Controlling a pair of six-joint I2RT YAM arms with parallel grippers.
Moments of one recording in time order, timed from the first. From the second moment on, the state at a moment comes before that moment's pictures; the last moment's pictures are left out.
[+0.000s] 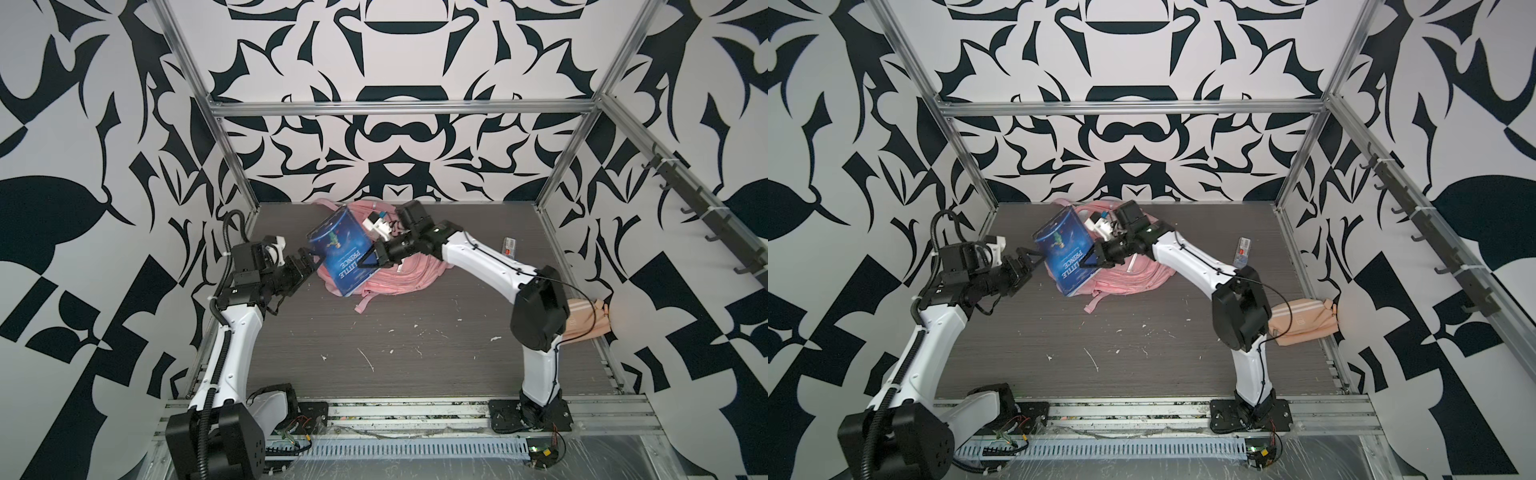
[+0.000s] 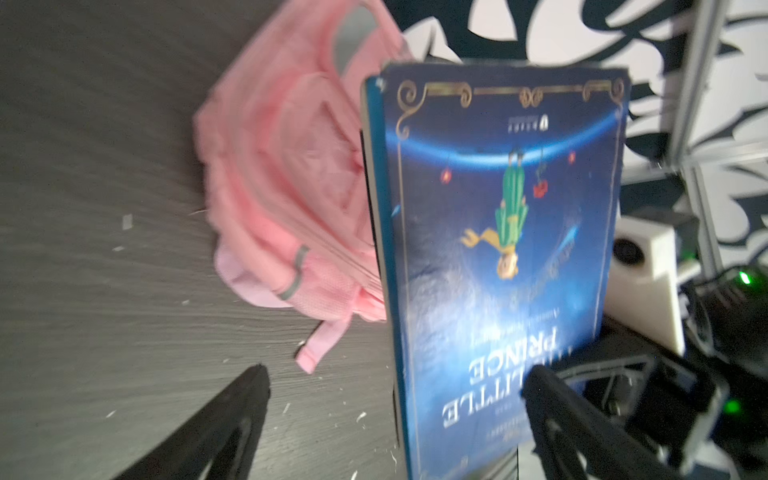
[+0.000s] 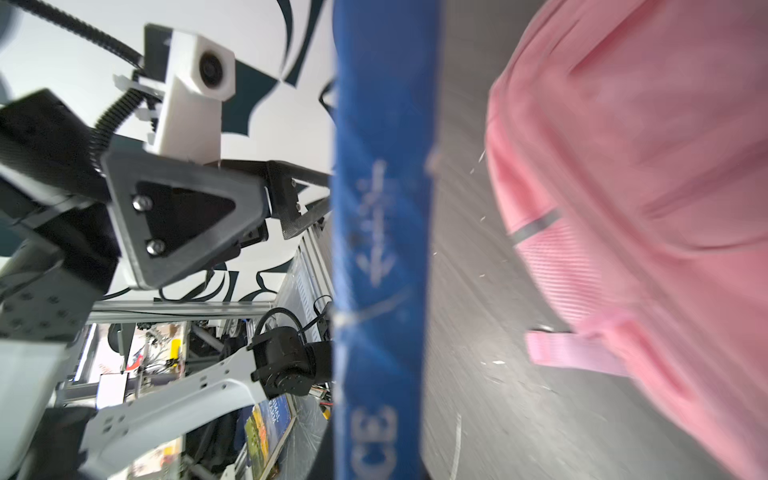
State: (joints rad) left arm 0.07 1.12 0.96 -0.54 0.71 -0.56; right arm 0.61 1.92 1.74 -0.57 -0.88 0.41
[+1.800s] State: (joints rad) left arm -0.43 1.71 1.45 -0.45 1.27 -0.46; right arm 0.35 1.21 1.07 -0.93 -1.05 0.03
